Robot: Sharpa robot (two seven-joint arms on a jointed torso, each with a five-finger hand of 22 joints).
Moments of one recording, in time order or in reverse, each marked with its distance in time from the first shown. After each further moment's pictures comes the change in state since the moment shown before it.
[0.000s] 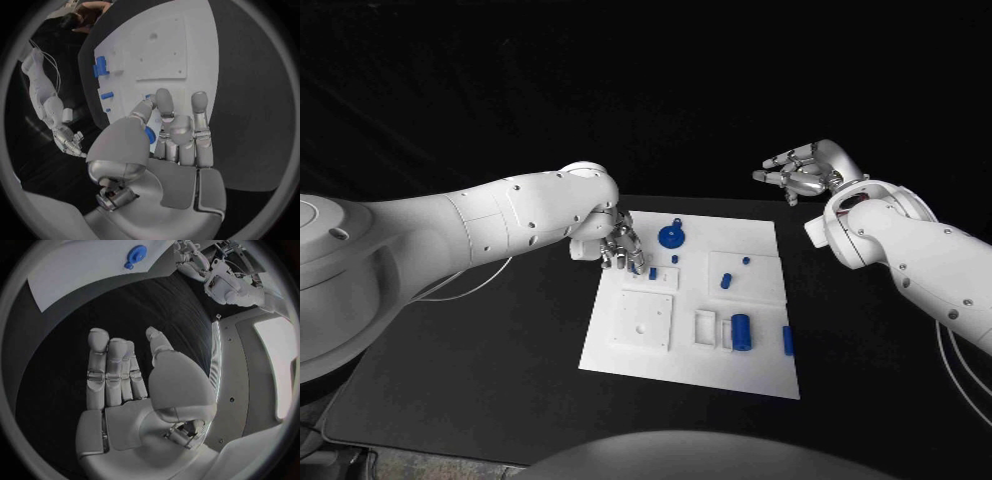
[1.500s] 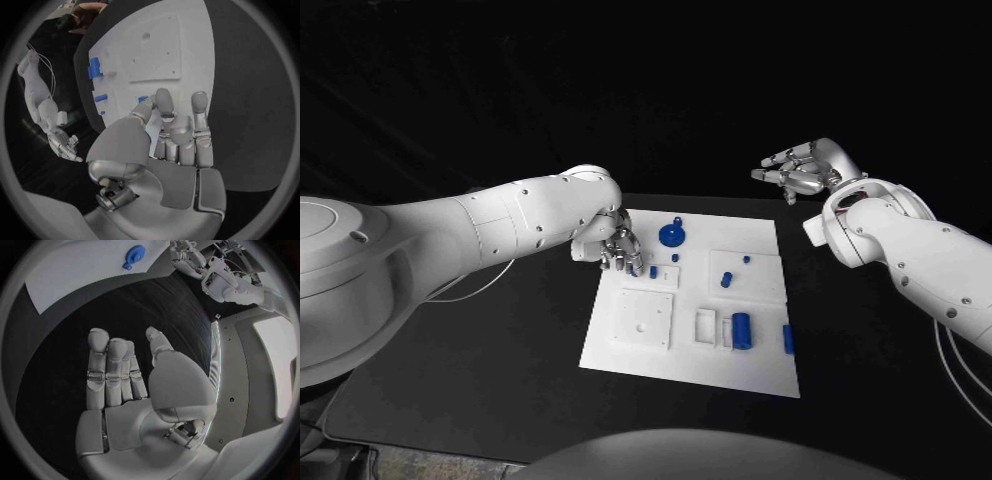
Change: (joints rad) left arm -0.022 0.028 0.000 -0.047 -0.031 0.017 -0.005; left_hand -0.005 0.005 -0.003 -0.003 -0.003 0.000 0.000 -0.002 0.002 0.000 0.000 -0.008 0.013 -0.001 0.002 0.002 -0.007 0.000 0.000 0.000 0.000 0.000; right arm 0.000 0.006 0.000 0.001 0.000 0.003 0.000; right_hand 0.000 0.000 0.000 0.000 0.000 0.000 0.000 0.000 0.000 0.000 0.000 0.000 0.000 0.000 0.000 0.000 0.000 0.000 0.000 0.000 0.000 0.000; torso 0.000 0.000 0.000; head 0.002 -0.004
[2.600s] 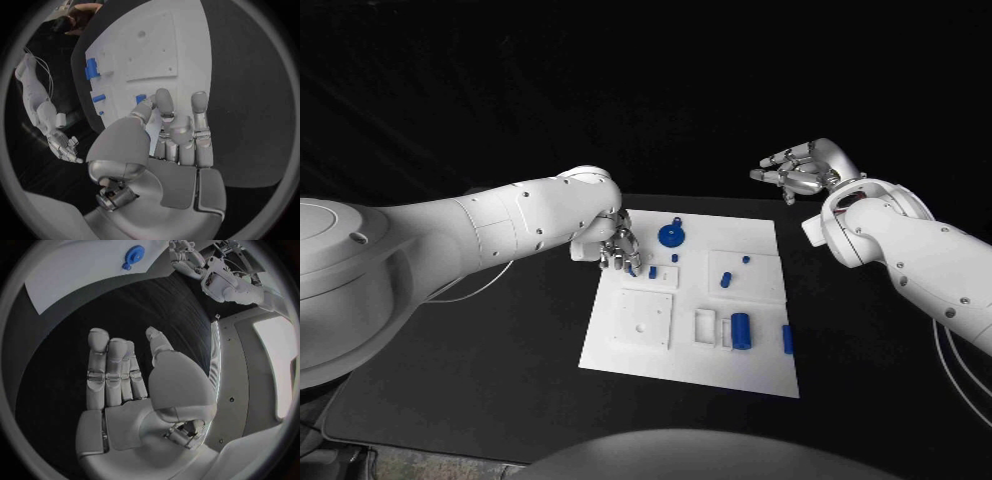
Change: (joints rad) left arm -0.002 0.000 0.002 0.001 -0.038 -0.013 0.007; left_hand 0.000 0.000 -0.002 -0.003 -0.004 0.000 0.000 0.000 0.016 0.000 0.000 0.000 0.005 -0.003 -0.002 0.000 -0.001 0.000 0.000 0.000 0.000 0.000; right arm 0.000 0.002 0.000 0.000 0.000 0.002 0.000; right_hand 0.000 0.000 0.000 0.000 0.000 0.000 0.000 0.000 0.000 0.000 0.000 0.000 0.000 0.000 0.000 0.000 0.000 0.000 0.000 0.000 0.000 0.000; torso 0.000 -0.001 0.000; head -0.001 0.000
